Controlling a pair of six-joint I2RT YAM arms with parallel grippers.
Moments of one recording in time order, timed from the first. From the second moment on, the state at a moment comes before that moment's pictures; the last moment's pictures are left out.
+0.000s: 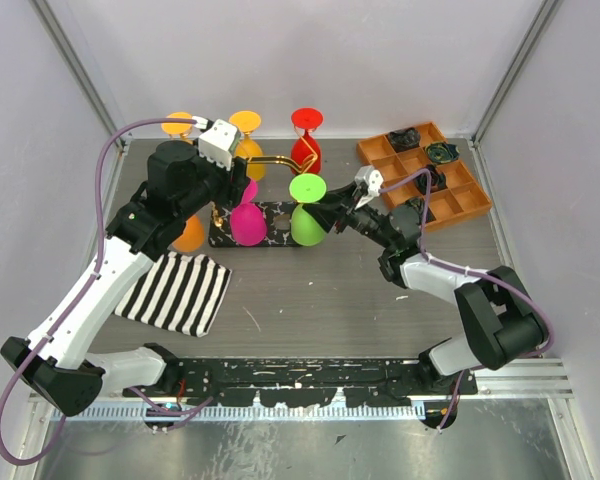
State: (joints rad) left arm -0.55 1.20 1.37 -0.47 -0.06 0.08; right arm 0.45 1.45 0.63 1.13 -0.57 0.29
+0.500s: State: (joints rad) left arm -0.55 1.15 1.32 -0.42 -0.07 0.07; right arm 0.45 1.27 0.61 0.93 -0.52 0.21
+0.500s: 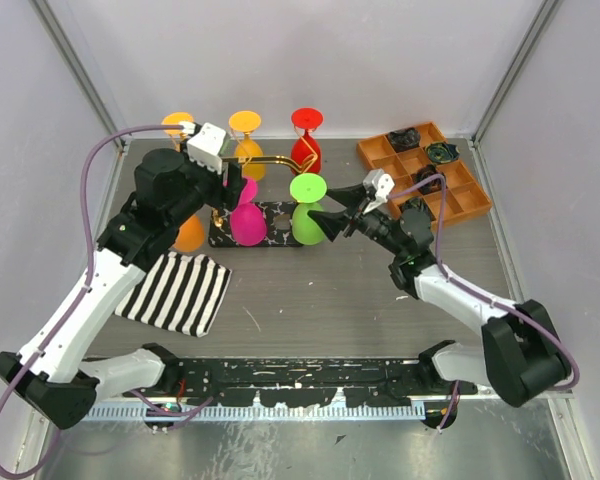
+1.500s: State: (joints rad) left arm -0.54 0.43 0.99 -0.57 -0.31 -0.17; right arm 0.45 0.53 0.80 -0.35 0.13 0.34
